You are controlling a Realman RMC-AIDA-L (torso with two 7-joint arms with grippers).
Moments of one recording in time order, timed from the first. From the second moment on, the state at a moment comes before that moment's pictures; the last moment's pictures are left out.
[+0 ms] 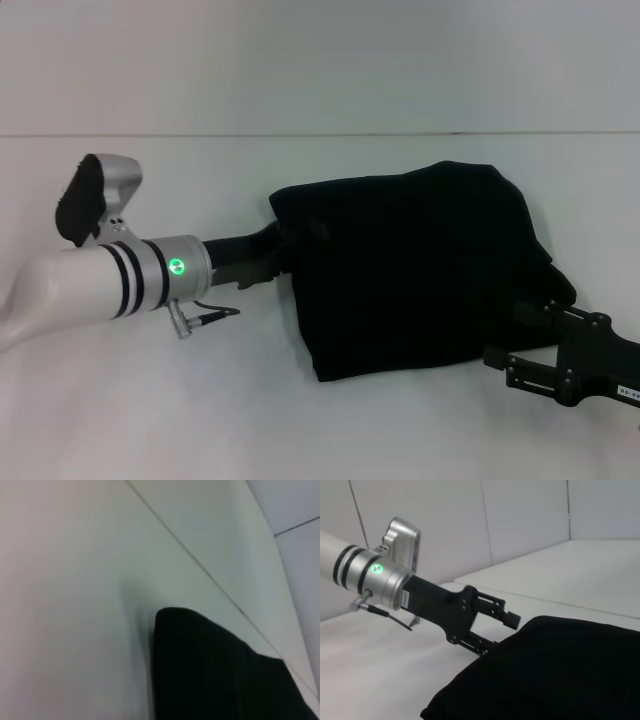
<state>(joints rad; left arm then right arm) -0.80 -2.14 0.67 0.28 2.00 0.86 -2.33 0.38 2.08 -0.60 -0.47 -1.93 -1.44 1.03</state>
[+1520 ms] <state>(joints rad) -0.80 -2.13 0.78 0.32 1.98 0.84 -2.30 0.38 2.08 -0.57 -0.47 -1.93 -1.48 1.03</state>
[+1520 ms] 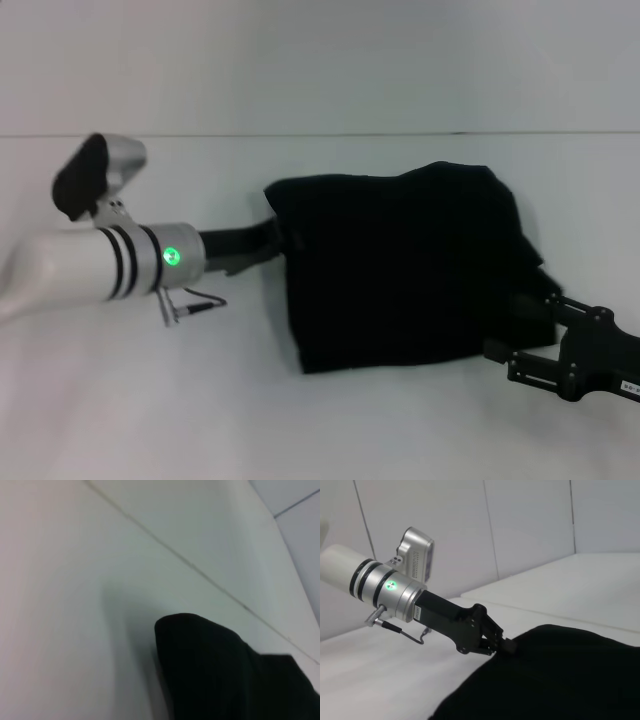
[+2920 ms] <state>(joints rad) -0.51 -2.08 0.55 0.60 1.76 1.62 -1.26 0.44 2.09 -0.43 -0.44 -1.92 -1.47 0.99</state>
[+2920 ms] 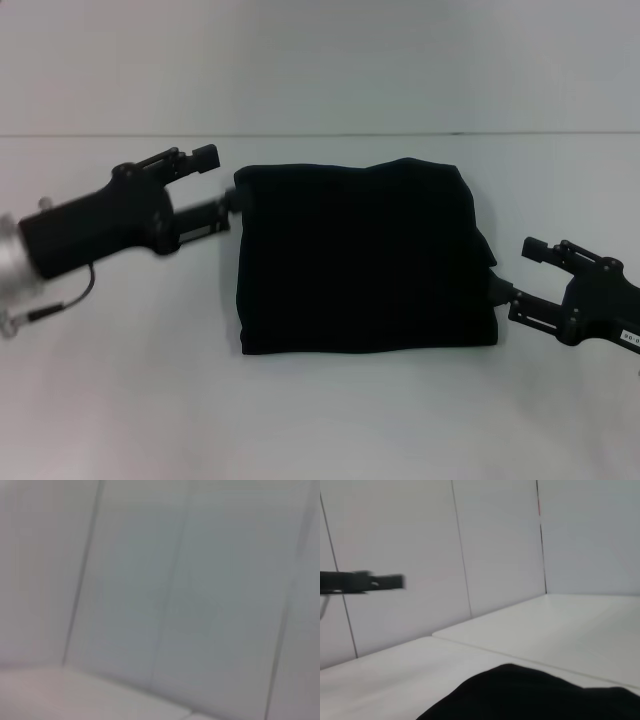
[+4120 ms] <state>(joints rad) -0.37 -2.10 0.53 0.58 2.06 1.53 -1.16 0.41 2.09 -0.42 -0.32 -1.94 -1.37 0.78</state>
